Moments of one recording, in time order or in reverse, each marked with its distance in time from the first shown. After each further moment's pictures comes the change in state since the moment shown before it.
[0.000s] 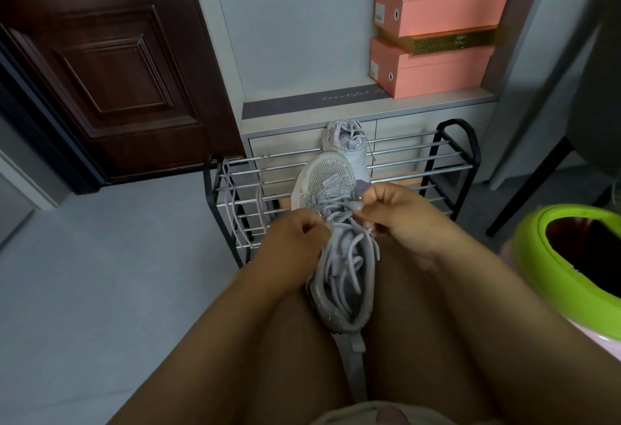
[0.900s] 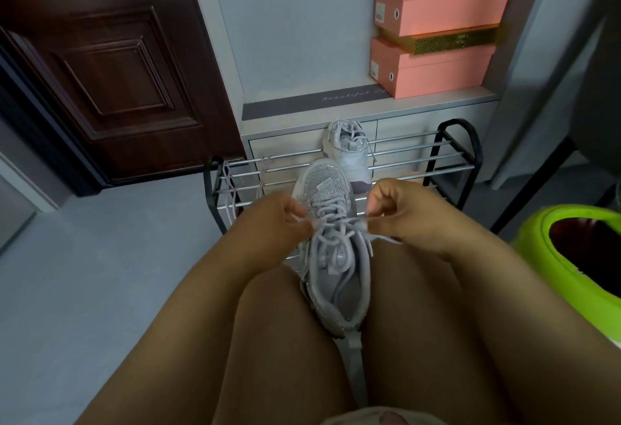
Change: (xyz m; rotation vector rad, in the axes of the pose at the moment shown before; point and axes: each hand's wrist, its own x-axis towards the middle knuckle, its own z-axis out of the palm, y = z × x) left_hand 0.016 0.004 -0.036 0.222 -0.070 0.031; right_hand 0.006 -0.005 -0.024 -0.458 -0.107 -0.118
